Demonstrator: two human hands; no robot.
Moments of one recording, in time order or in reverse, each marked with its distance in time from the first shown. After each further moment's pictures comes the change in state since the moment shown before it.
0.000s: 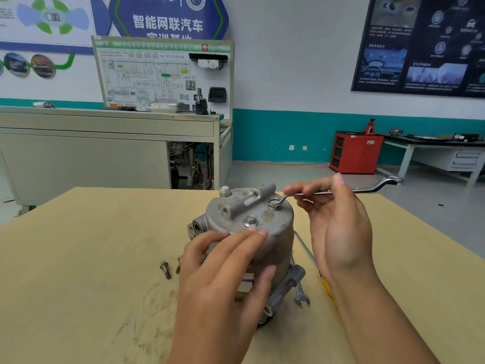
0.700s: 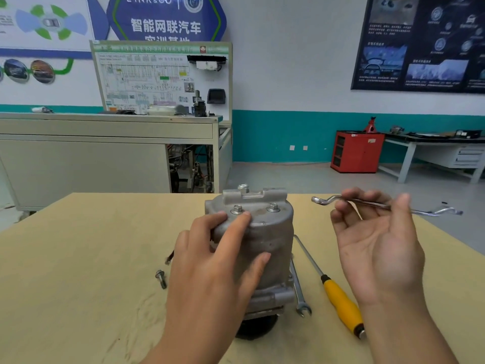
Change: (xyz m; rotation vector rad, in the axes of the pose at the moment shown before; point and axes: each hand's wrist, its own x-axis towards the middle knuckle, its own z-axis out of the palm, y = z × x) left_hand 0.017 -0.021 0.016 0.232 -0.129 -0.056; right_hand -0.004 -0.014 -0.035 0.486 0.236 0.127
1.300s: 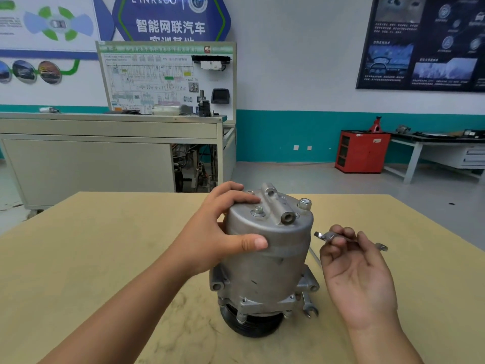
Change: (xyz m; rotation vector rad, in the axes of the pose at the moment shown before) left_hand 0.055 -0.046 0.012 -0.758 -0.560 -0.234; right_hand -0.006 0.034 -0.042 0.287 0.110 0.326
